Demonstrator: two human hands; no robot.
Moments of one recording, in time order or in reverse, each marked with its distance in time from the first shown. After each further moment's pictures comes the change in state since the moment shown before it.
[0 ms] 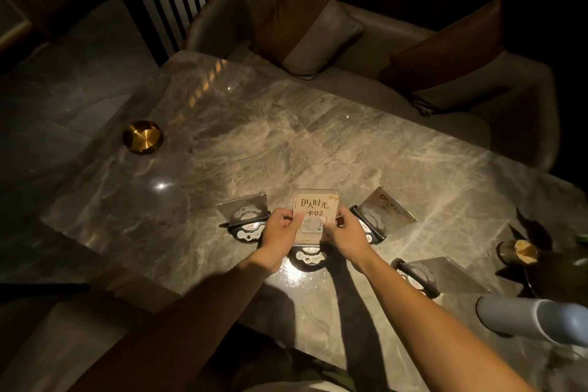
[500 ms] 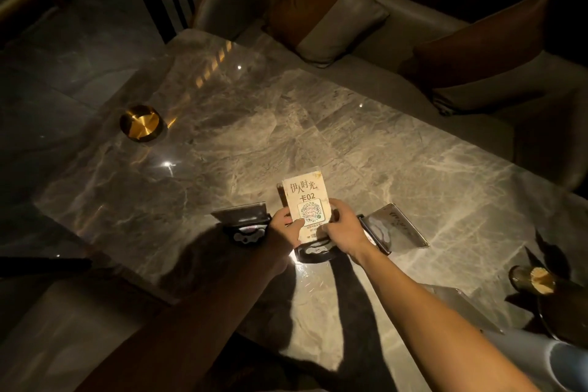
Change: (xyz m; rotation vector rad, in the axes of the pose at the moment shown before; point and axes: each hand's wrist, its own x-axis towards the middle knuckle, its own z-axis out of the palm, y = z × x) left_hand 0.041 -0.004 0.016 -0.052 0.050 -0.183; right_hand 0.049 -0.024 -0.001 -0.068 -0.187 0.080
